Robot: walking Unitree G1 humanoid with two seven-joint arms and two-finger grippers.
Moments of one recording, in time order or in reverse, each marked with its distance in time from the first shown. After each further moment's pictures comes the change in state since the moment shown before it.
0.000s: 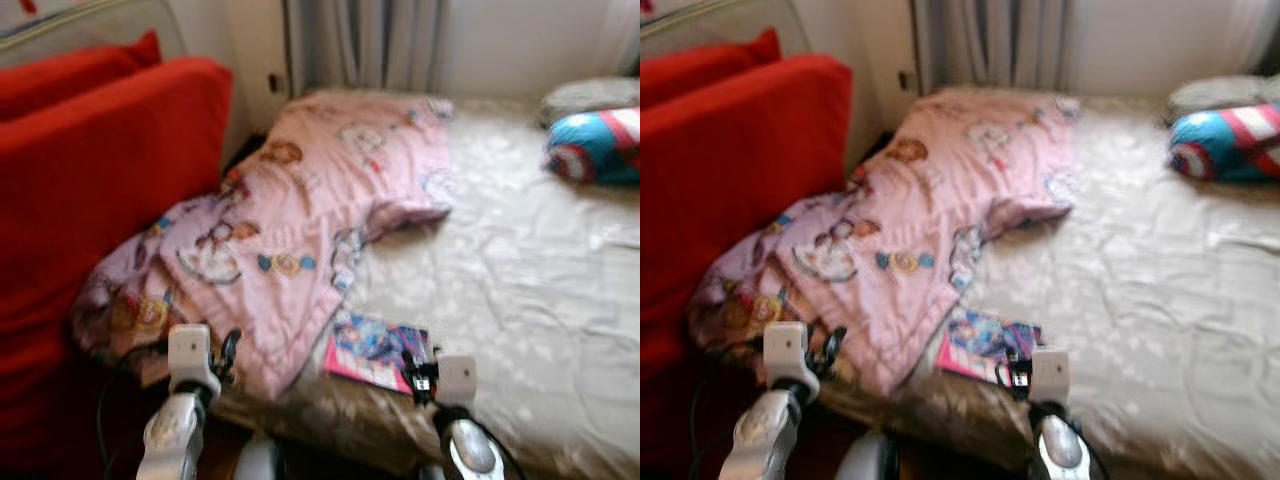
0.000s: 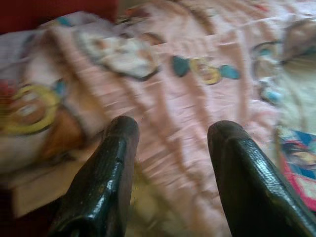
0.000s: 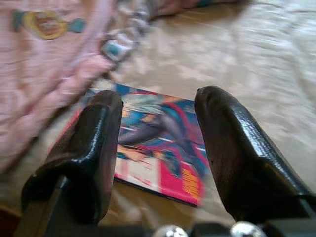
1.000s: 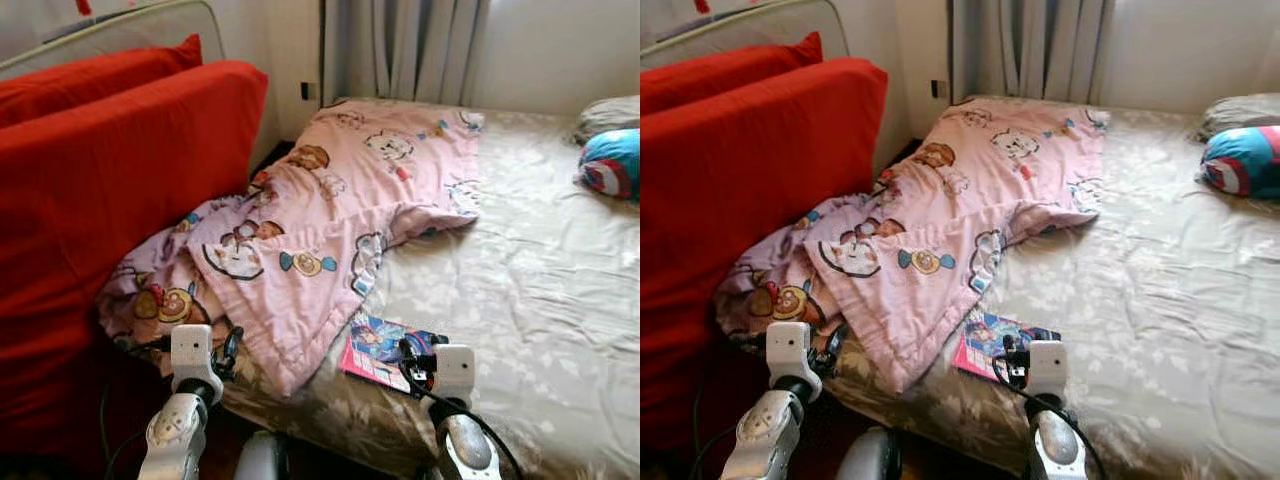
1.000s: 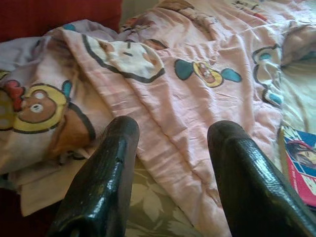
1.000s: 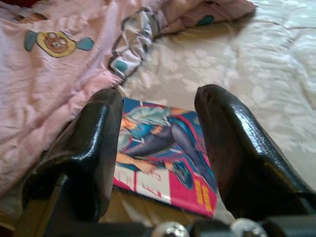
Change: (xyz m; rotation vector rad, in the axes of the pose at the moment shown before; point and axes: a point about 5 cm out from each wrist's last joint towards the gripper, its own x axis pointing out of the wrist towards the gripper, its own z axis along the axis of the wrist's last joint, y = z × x) left arm 0.002 -0.003 0.001 0.000 -0.004 -0.011; right arm 0.002 0.001 0.006 0.008 -0.043 -0.014
